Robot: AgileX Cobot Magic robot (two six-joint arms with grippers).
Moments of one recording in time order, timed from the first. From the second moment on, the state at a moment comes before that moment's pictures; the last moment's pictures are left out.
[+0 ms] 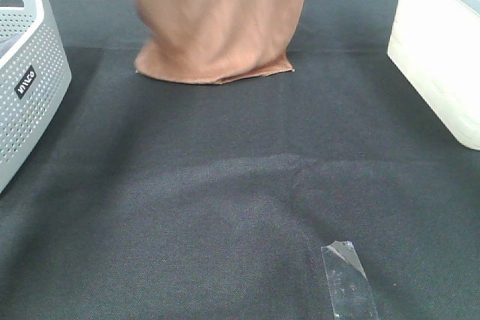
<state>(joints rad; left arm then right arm) -0.24 2.41 -2.63 0.23 0.12 0.29 0.31 2.16 -2.34 -0.30 0.22 0.05</state>
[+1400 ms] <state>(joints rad) -0.29 1.55 -1.81 -0.18 1.20 0.19 0.31 1.57 -1.81 0.28 1.20 -0.12</state>
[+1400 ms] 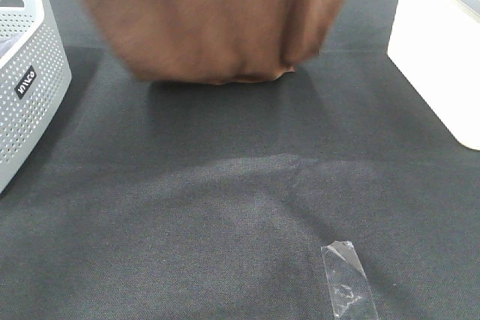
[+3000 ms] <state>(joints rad) -0.29 1.09 -0.74 -0.55 1.17 0.23 0.32 1.04 -0.73 0.46 1.18 -0.01</state>
